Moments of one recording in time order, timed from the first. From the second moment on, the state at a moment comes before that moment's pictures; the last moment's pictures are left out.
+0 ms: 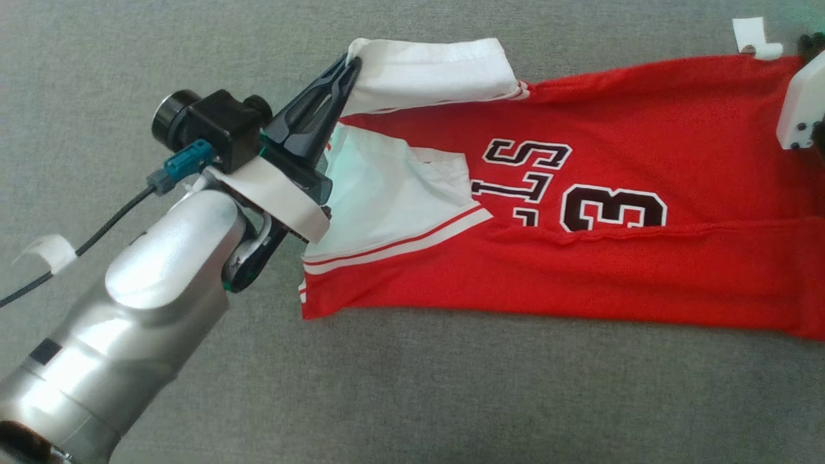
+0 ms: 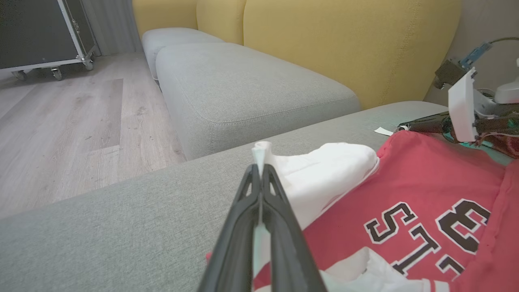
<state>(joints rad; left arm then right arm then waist) -0.89 0.38 -0.94 0.40 -0.72 -0.08 -0.20 -1.07 -0.39 0.14 1.20 0.05 0.13 0.14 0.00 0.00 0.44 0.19</state>
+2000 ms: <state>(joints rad) -0.85 0.52 -1.14 0.42 -0.76 -0.13 -0.13 -0.96 -0.45 0.53 1.10 0.62 0.13 0.11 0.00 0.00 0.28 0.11</state>
